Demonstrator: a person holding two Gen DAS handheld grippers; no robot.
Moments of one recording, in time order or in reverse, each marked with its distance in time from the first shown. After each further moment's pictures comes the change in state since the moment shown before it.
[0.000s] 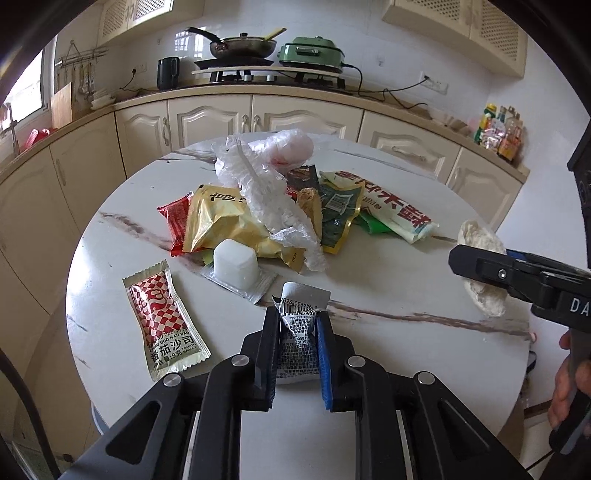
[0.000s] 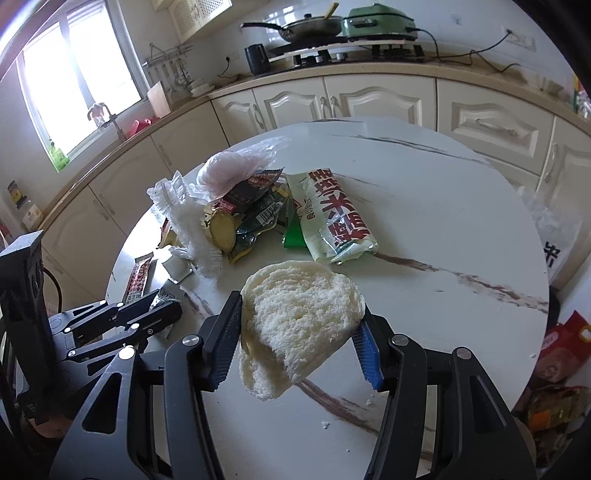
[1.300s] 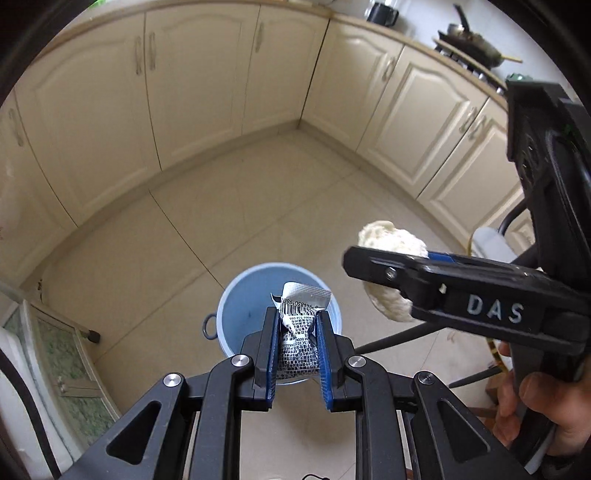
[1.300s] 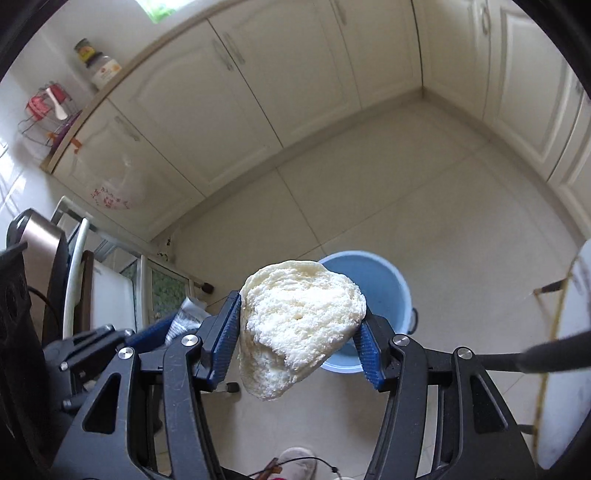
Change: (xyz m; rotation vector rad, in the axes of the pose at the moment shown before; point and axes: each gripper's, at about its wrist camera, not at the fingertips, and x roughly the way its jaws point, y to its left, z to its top) left arm -0.040 0.373 -0.161 -0.505 0.185 0.270; right arm 0.343 0.400 -0.075 -0.299 0.459 0.379
